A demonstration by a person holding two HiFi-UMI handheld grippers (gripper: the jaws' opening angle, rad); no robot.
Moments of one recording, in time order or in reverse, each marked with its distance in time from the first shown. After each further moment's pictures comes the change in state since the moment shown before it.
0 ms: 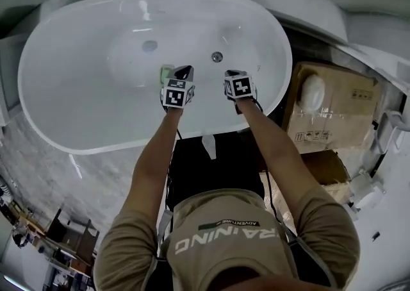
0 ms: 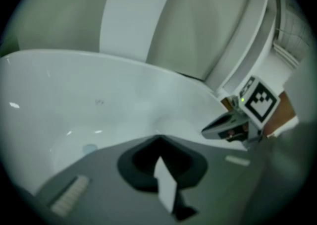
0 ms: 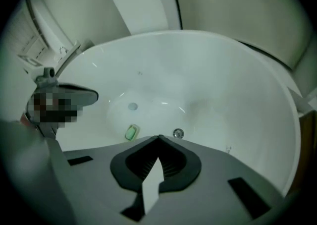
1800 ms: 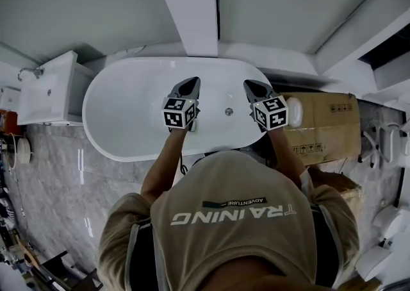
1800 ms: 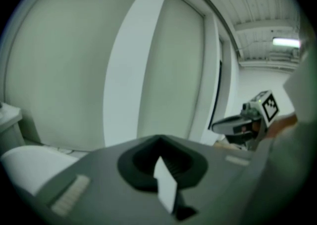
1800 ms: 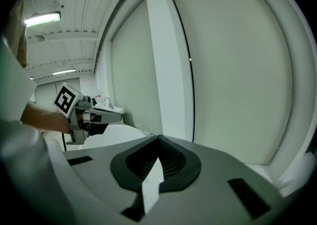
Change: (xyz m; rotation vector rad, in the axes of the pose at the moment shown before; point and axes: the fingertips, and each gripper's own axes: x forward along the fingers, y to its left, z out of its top) left arm -0.384 -0.140 0.229 0.212 -0.601 0.014; right arm -0.479 0.129 0.117 -0.292 -0.841 0.043
